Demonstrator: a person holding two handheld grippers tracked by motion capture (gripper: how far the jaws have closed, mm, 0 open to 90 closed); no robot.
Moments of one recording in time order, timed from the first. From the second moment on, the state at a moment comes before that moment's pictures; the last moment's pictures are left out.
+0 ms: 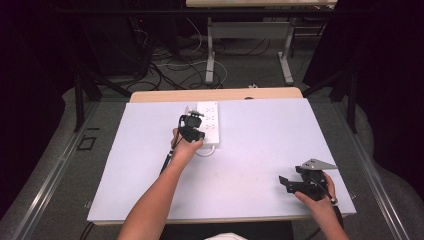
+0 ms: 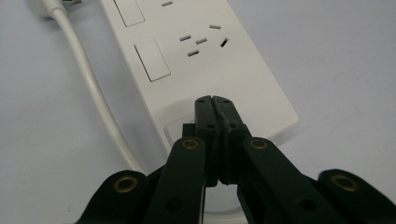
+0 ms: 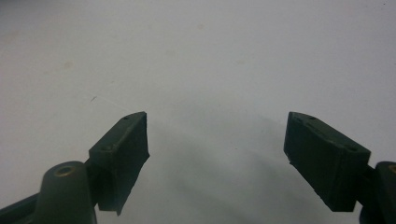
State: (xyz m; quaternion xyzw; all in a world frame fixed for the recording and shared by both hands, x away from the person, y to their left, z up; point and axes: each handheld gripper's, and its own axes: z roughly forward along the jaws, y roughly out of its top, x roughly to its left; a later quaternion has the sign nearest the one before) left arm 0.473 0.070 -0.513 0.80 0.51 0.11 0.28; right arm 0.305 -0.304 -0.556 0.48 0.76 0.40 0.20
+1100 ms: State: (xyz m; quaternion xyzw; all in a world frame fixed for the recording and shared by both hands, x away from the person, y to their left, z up) left arm 0.475 0.067 -0.517 0.80 0.52 0.13 0.27; right arm 0.305 -0.304 -0.556 0.48 0.76 0.40 0.20
